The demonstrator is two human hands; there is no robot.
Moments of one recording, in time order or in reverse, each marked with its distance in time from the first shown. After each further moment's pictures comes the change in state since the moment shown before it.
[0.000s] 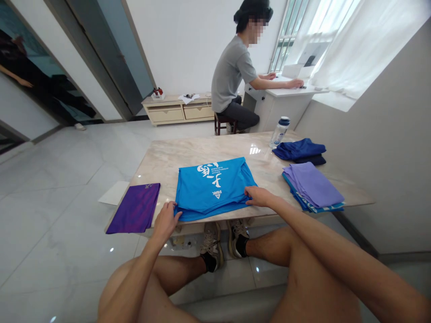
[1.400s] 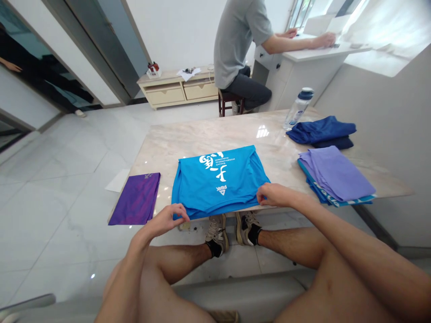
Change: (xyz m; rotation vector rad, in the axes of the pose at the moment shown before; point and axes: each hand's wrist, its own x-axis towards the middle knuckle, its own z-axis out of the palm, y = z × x) left_hand -0.001 0.001 -0.044 -0.484 -0.557 0.319; right_hand -0.025 0.008 -0.006 0.095 -0.200 -0.201
